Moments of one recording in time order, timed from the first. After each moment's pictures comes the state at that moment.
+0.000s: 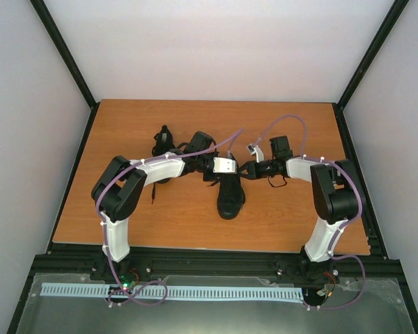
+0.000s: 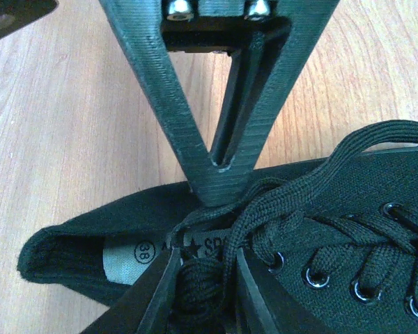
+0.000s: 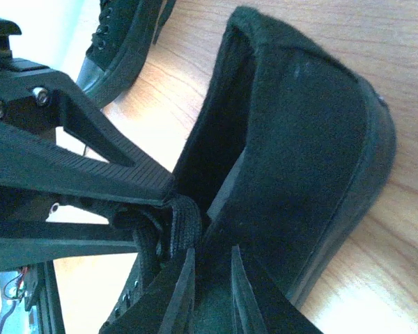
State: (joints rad) left arm -0.65 1.93 1.24 -0.15 0.47 0.90; right arm 0.23 1.82 0.94 -0.12 -0.91 0.10
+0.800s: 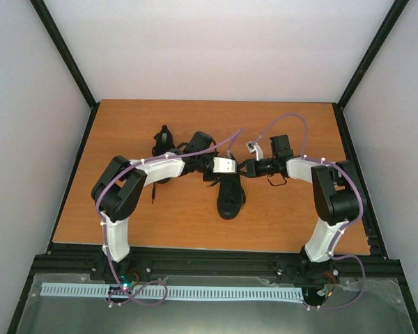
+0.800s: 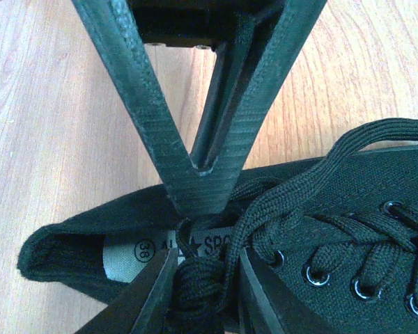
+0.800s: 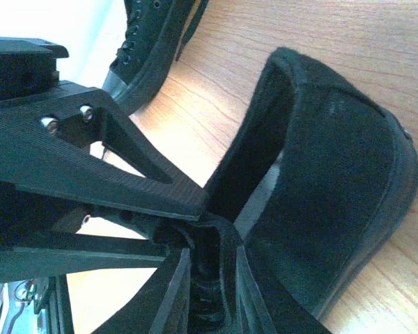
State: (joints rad) left arm -0.64 1.93 1.24 -0.16 0.47 0.90; right arm 0.23 1.80 0.93 -0.06 -0.95 0.12
